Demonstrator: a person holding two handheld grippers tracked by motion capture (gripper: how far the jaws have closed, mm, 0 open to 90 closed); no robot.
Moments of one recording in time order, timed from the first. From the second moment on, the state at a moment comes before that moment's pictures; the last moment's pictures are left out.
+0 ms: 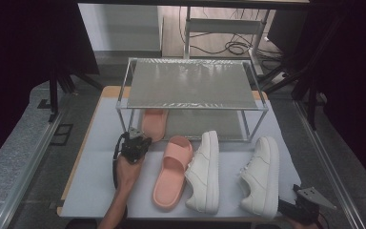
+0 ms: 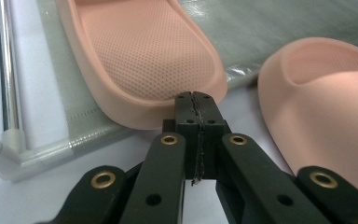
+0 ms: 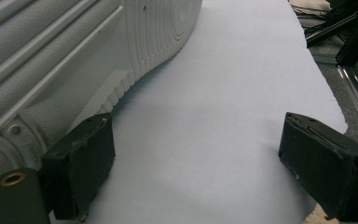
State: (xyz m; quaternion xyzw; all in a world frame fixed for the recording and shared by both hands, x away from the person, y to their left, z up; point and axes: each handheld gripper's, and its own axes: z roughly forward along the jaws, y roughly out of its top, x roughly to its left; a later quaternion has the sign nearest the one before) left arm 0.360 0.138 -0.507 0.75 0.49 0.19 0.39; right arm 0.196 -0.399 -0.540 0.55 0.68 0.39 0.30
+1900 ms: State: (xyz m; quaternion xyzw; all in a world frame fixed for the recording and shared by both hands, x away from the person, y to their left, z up) left arm 0.305 0.144 -0.470 0.77 0.45 0.16 0.43; right arm 0.196 -0.399 -0.540 0.55 0.68 0.39 0.30
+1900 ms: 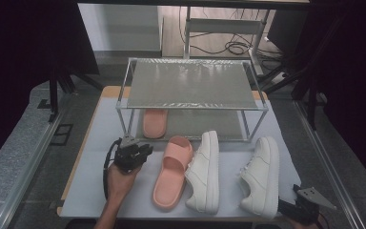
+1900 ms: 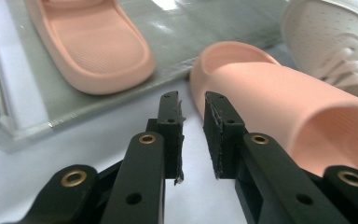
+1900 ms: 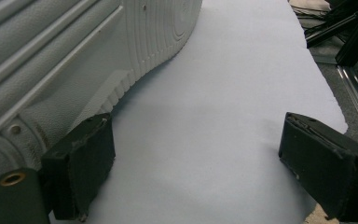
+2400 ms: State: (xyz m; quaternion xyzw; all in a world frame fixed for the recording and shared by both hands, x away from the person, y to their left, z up) left arm 0.275 0.135 -0.466 0.78 0.43 0.13 0.44; right arm 0.196 -0.398 -0.539 0.55 0.68 0.38 0.30
